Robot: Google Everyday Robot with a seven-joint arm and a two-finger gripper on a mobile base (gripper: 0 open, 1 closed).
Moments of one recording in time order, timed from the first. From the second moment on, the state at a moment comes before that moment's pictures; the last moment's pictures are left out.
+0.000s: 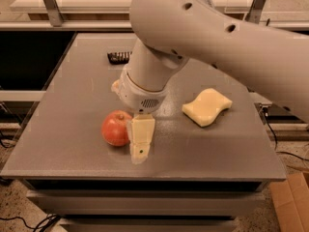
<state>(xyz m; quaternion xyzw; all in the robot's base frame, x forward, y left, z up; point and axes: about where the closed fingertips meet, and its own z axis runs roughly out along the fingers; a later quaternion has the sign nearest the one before) 0.439 0.068 0.855 -0.81 0.56 0.10 0.17</state>
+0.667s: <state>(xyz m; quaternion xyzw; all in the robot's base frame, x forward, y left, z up) 0.438 0.065 0.842 -0.78 0.58 0.14 0.18</state>
